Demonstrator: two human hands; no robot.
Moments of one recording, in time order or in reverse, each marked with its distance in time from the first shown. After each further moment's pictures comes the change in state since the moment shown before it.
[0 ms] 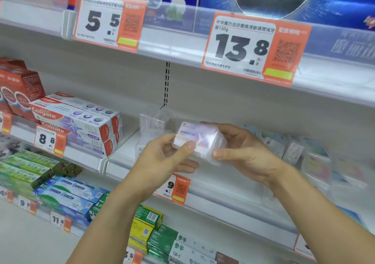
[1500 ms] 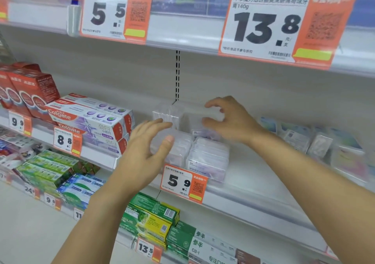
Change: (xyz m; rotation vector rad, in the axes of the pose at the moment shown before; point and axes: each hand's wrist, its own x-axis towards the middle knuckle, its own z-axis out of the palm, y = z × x) left_hand 0.007 -0.018 -0.064 0.833 0.232 0.303; right_hand 0.083 0.001 0.014 -0.995 0.270 -0.003
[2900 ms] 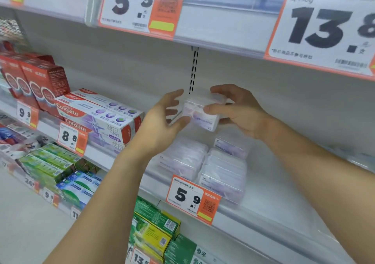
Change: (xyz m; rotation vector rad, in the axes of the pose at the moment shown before) left_hand 0.077 -0.013 0.006 -0.314 0.058 -0.087; right_hand 0.052 -0.021 0.001 0.639 -0.053 0.089
